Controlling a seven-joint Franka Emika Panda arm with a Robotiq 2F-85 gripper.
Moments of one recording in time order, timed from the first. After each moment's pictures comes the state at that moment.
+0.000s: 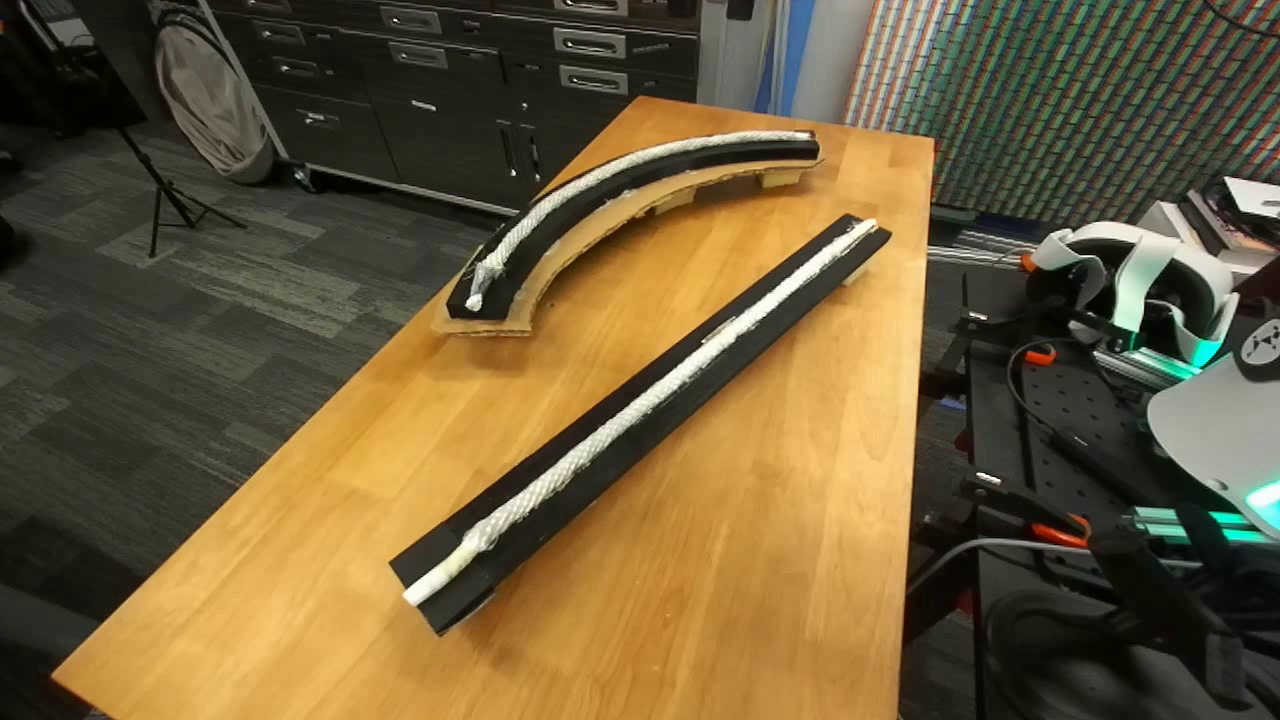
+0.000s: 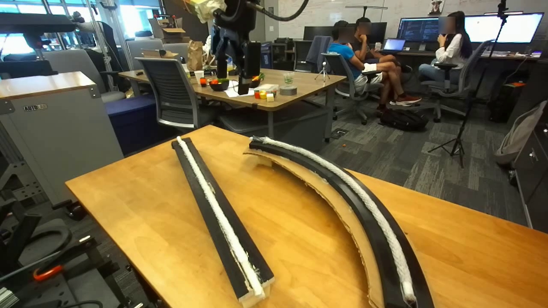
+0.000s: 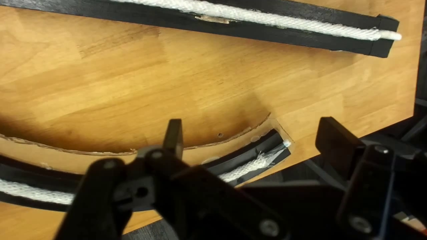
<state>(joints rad) -0.02 -0.05 -0.08 -2.11 0.21 2.03 0.02</state>
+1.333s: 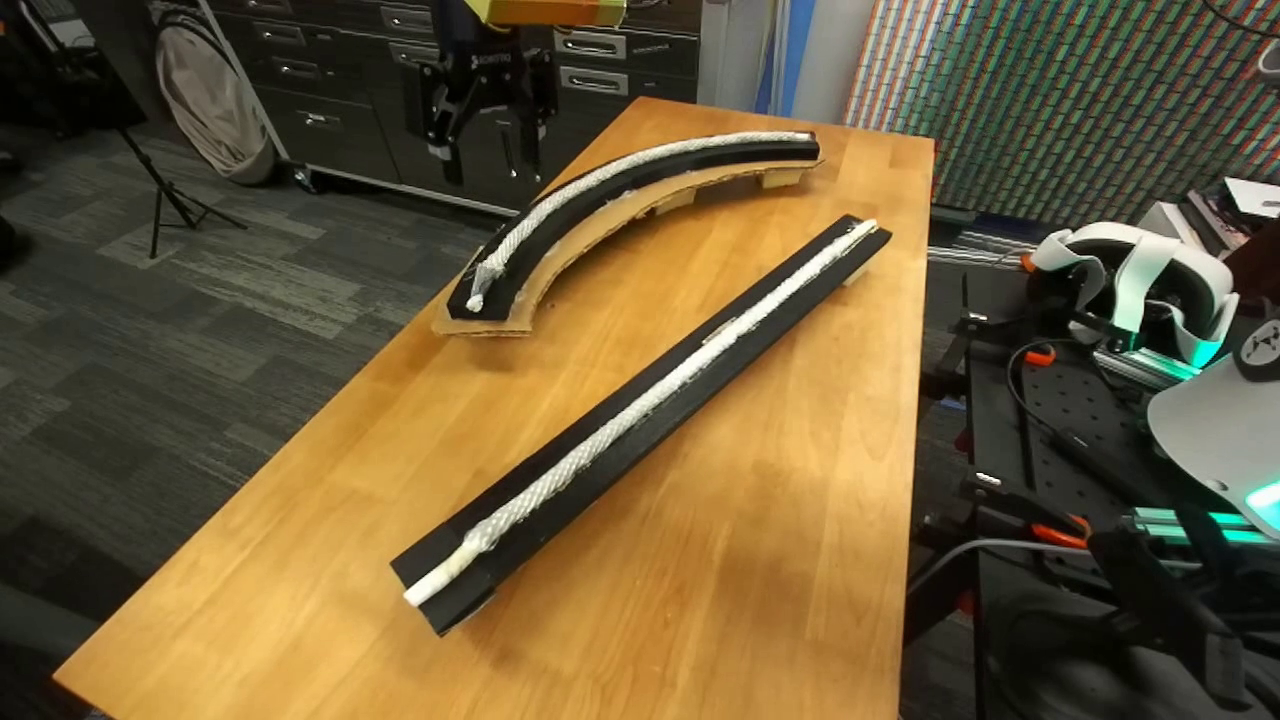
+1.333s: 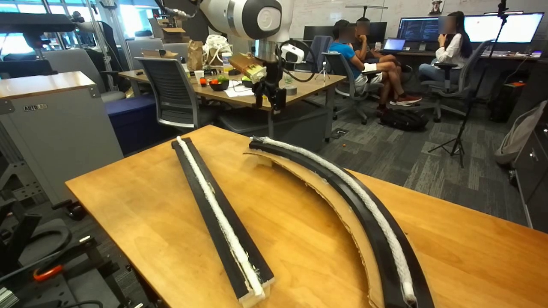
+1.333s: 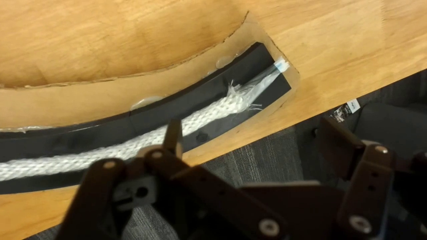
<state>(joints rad) 0.04 0.63 0.00 -1.46 0.16 2.12 0.25</state>
